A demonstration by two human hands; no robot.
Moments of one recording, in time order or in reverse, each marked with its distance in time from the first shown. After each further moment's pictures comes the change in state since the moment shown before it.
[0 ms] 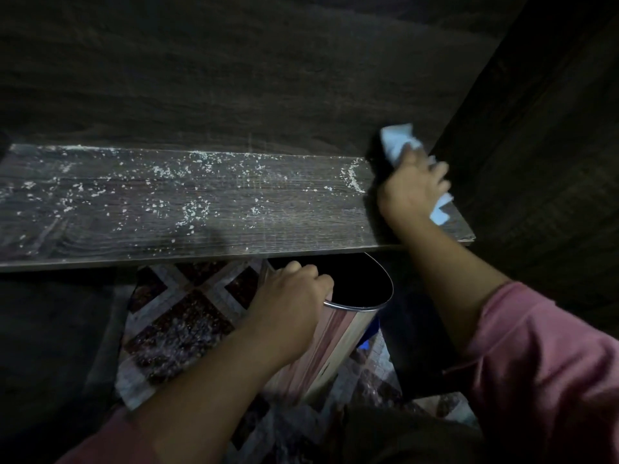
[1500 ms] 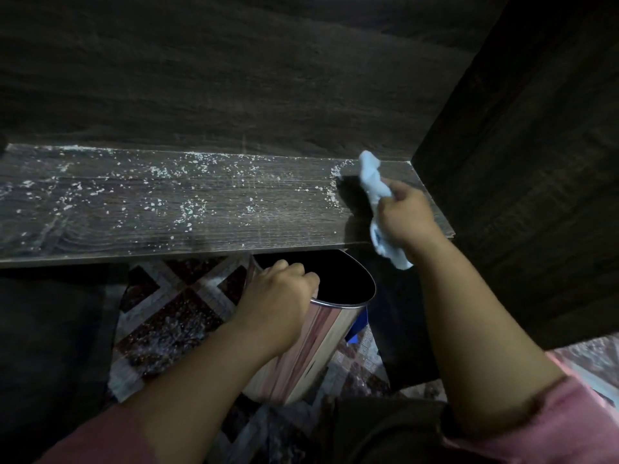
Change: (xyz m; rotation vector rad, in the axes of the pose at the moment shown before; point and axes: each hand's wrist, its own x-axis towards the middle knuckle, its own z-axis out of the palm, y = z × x) left_hand -0.012 0.000 -0.009 0.033 0.013 0.025; right_hand -0.059 0.019 -0.055 0.663 -0.395 0.086
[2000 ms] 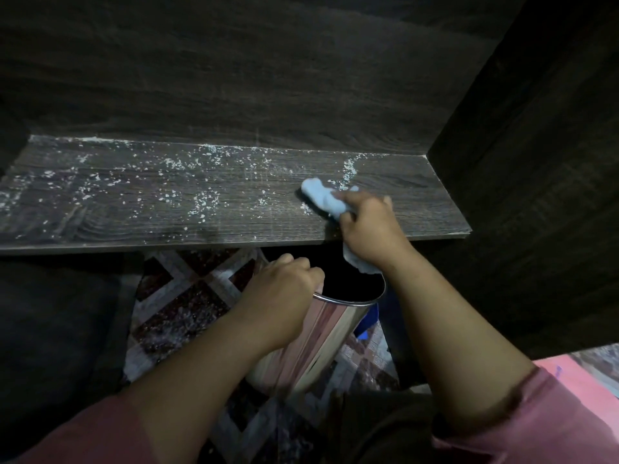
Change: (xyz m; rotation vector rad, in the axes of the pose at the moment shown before) left_hand -0.004 -0.008 -0.004 0.018 -0.047 0.022; right_hand -0.017 -0.004 0.051 -0.415 -0.092 -0.384
